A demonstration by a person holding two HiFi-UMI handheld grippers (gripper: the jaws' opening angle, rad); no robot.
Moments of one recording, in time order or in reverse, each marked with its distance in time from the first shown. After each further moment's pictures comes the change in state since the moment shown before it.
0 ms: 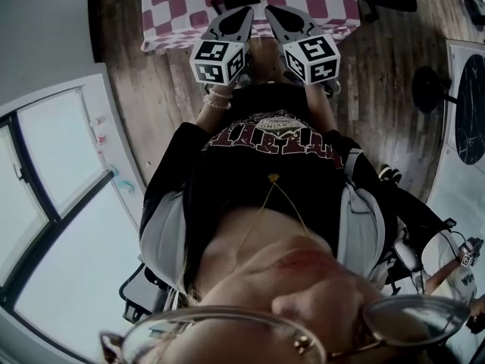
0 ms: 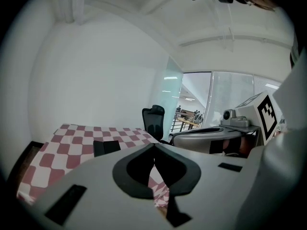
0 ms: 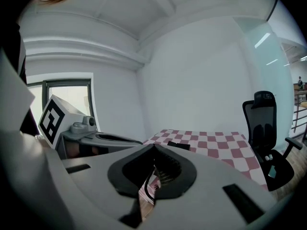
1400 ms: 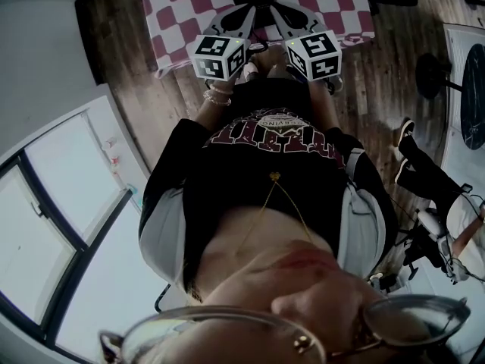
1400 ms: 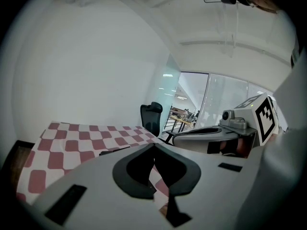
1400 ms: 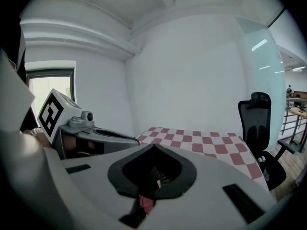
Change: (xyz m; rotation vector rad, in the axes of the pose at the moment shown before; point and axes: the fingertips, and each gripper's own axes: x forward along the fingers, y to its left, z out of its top) left arm 0.055 0.106 0.019 -0.029 0.053 -0.135; right arm 0.111 -0.037 0.015 0.003 0.072 -0.142
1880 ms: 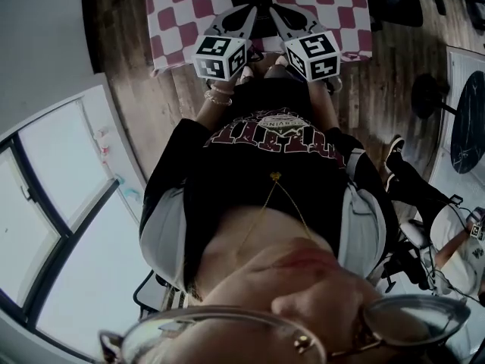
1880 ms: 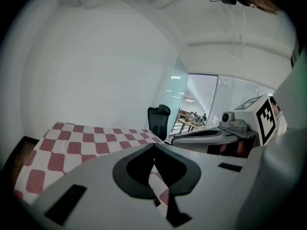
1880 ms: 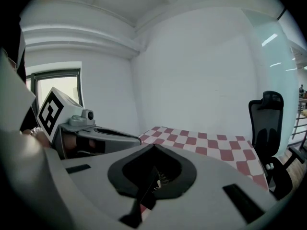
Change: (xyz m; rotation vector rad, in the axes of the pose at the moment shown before) left arm 0.027 0.015 0.019 -0.044 -0.032 0.086; right arm 0.025 -0.025 0.013 -0.036 0.027 0.097
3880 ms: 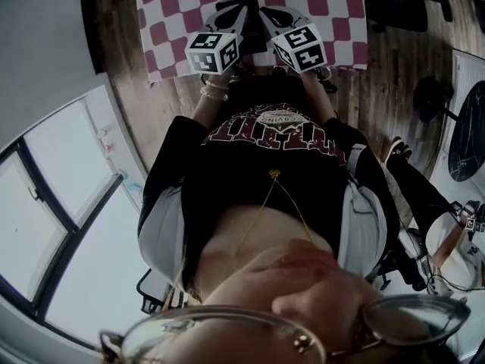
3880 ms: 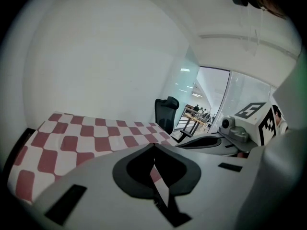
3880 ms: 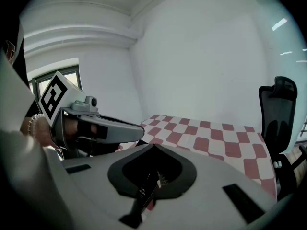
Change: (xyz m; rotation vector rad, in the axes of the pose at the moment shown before) left arm 0.074 0.041 -0.006 -0.074 0.099 0.062; right arm 0.059 -0.057 -0.031 0.017 0.134 0.099
